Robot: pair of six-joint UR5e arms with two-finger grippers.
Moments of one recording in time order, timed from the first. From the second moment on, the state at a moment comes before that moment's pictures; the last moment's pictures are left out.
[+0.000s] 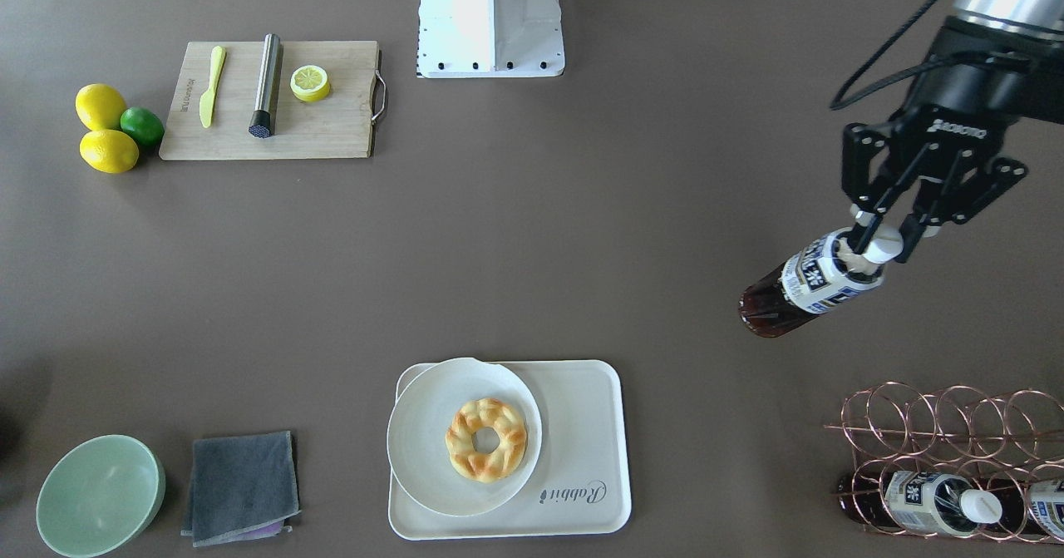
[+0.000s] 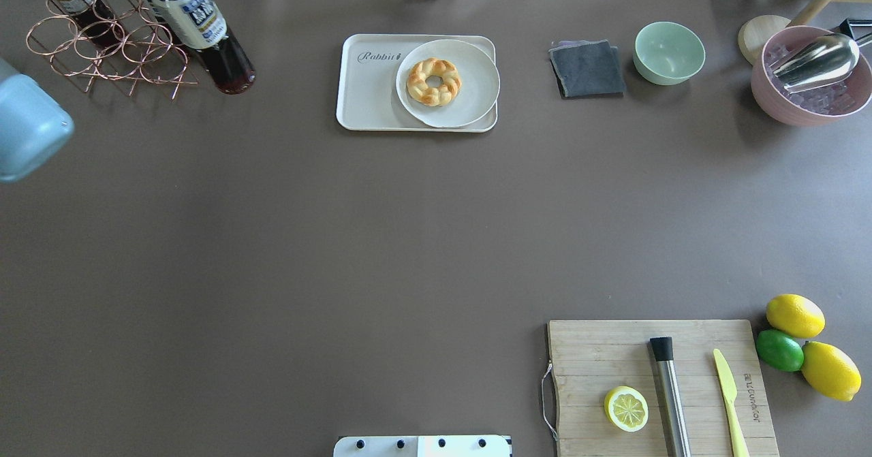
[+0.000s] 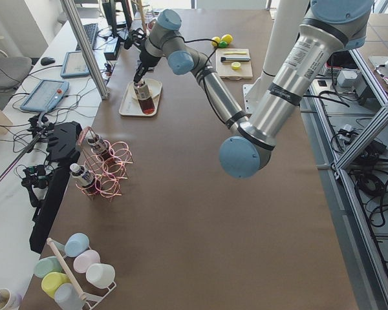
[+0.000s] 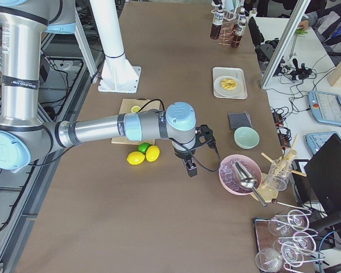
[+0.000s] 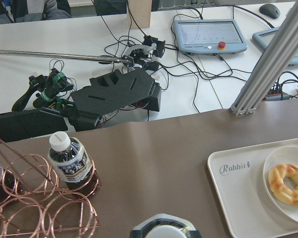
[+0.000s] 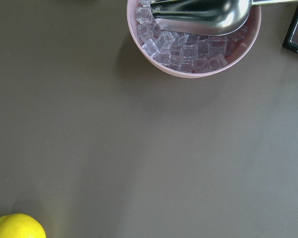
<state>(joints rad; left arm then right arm) -1.08 -2.10 -1.95 -1.70 -1.92 -0.75 1.61 -1.70 1.90 -1.64 2.38 -0.33</state>
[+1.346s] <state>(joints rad) -0.40 -2.35 -1.90 -1.51 -1.35 -0.94 1.61 -1.71 1.90 -1.64 2.38 -0.33</state>
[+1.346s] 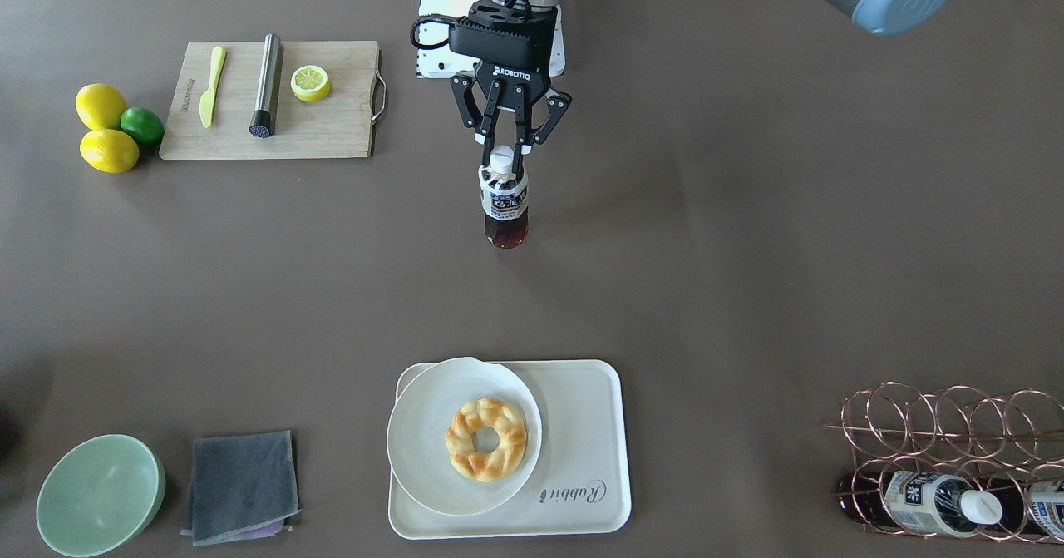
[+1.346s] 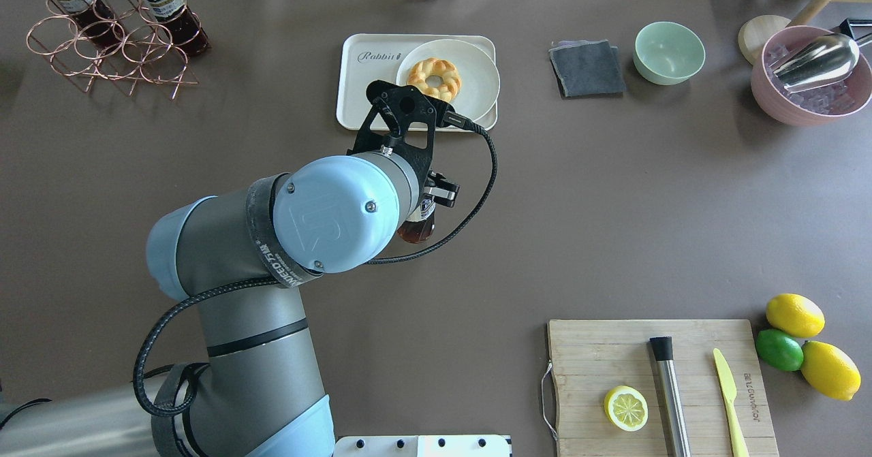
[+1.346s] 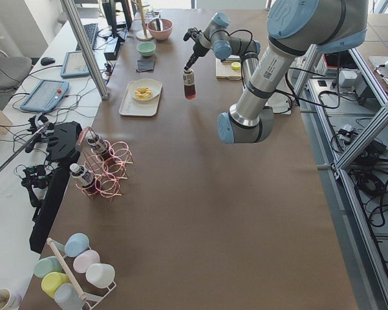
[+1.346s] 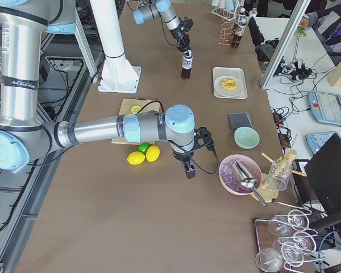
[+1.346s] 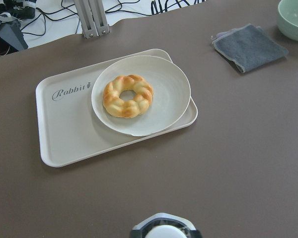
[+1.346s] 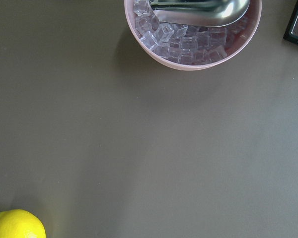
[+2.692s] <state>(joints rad) -0.42 -2.30 -1.91 -1.57 -1.37 -0.94 1.60 -1.68 1.91 -1.64 2.38 -0.29</state>
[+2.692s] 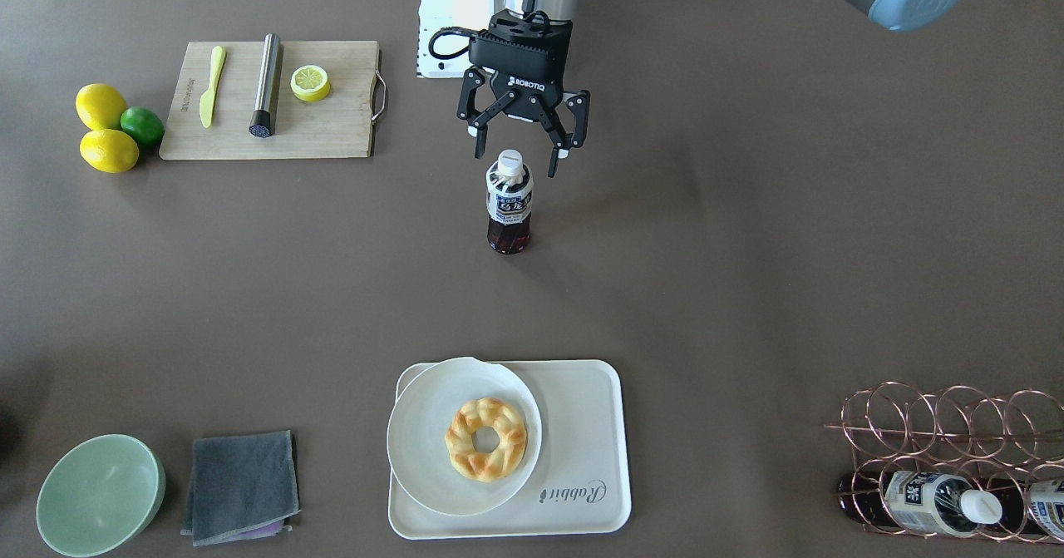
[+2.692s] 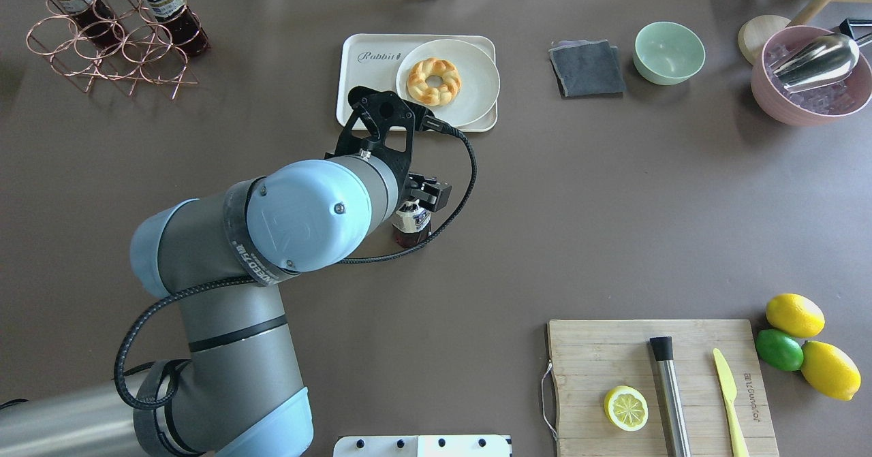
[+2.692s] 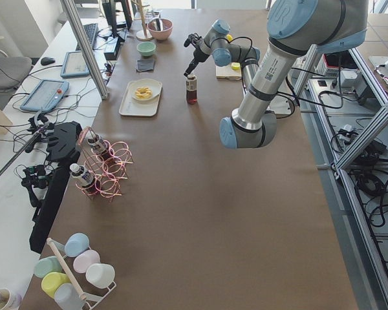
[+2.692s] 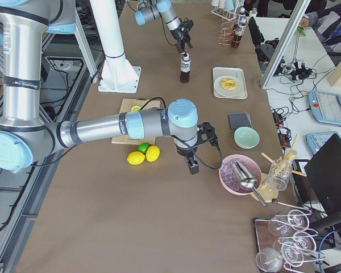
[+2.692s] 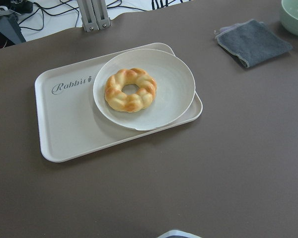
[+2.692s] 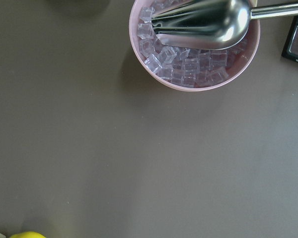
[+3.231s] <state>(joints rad) -0.71 -2.14 -1.98 -1.56 -1.74 -0.66 1.42 -1.49 1.98 -1.64 2.39 0.20</state>
